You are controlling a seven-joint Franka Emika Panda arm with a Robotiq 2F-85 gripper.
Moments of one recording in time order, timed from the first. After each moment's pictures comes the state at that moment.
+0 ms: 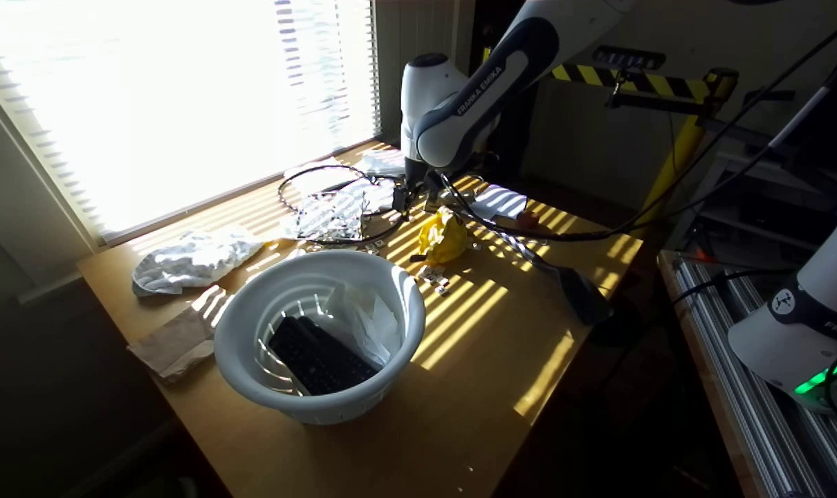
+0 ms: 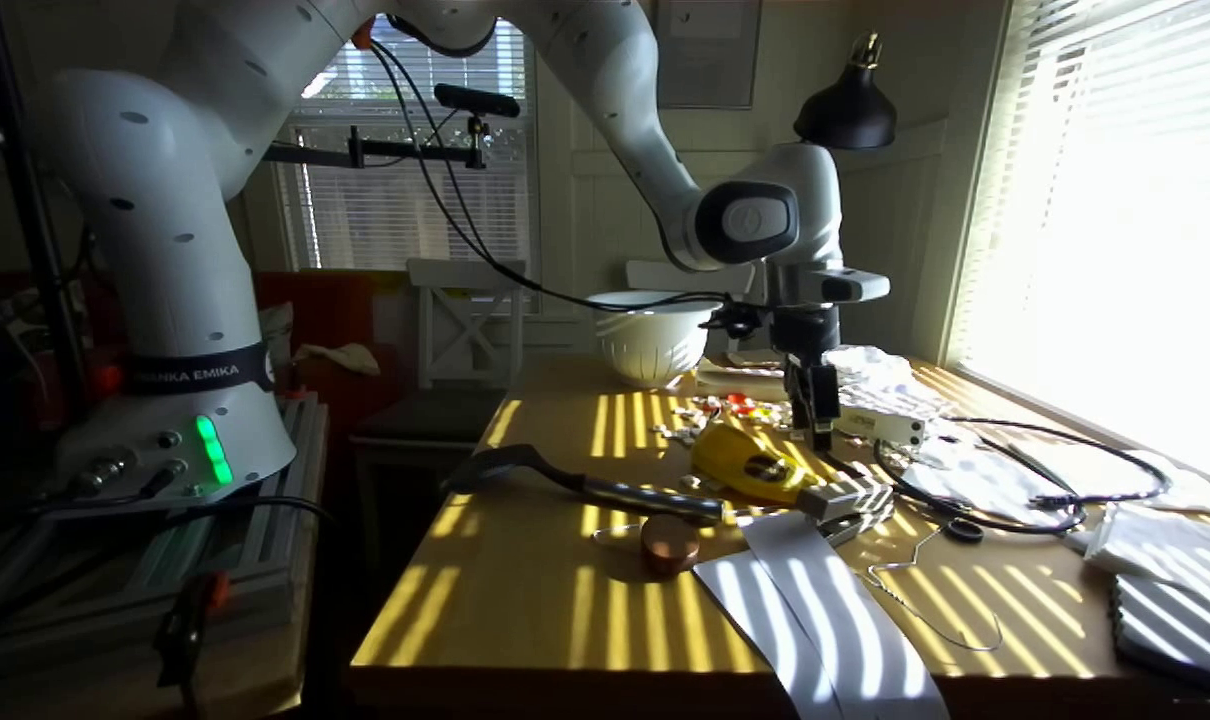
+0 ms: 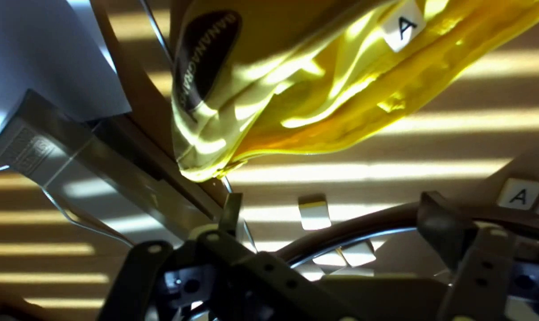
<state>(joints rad) -0.10 0.72 -0.25 -1.76 0.01 2.59 0.27</state>
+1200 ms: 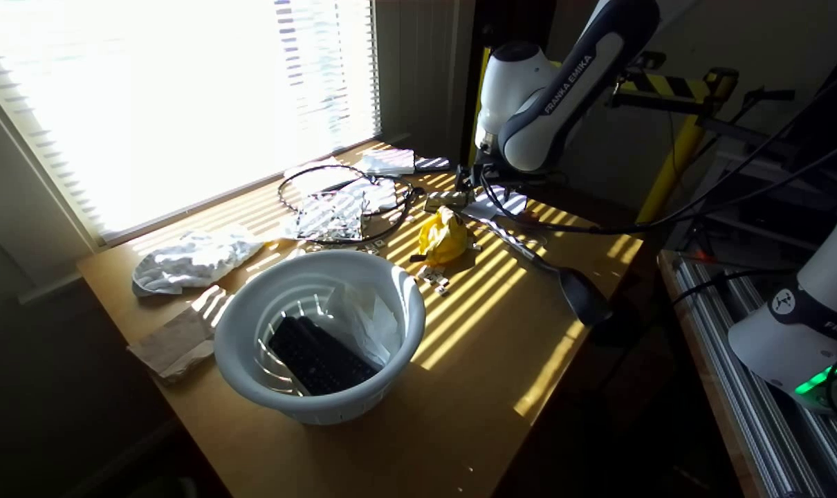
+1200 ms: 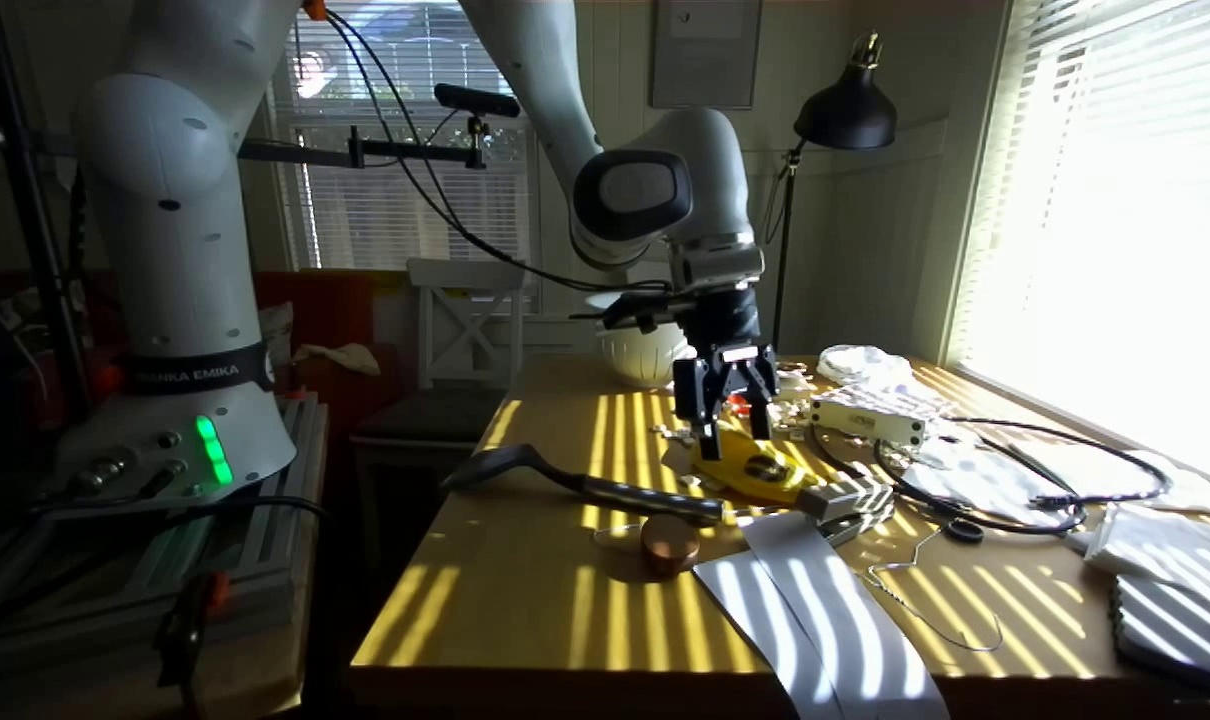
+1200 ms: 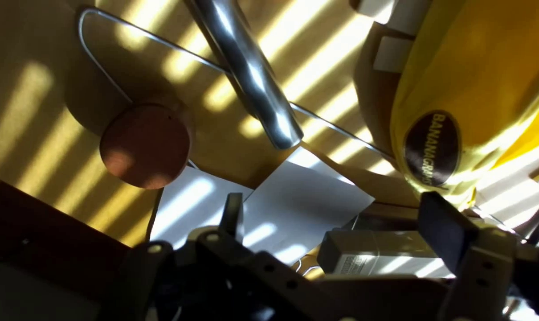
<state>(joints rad) 0.21 0.46 -0.63 -2.28 -0.01 2.83 0.93</state>
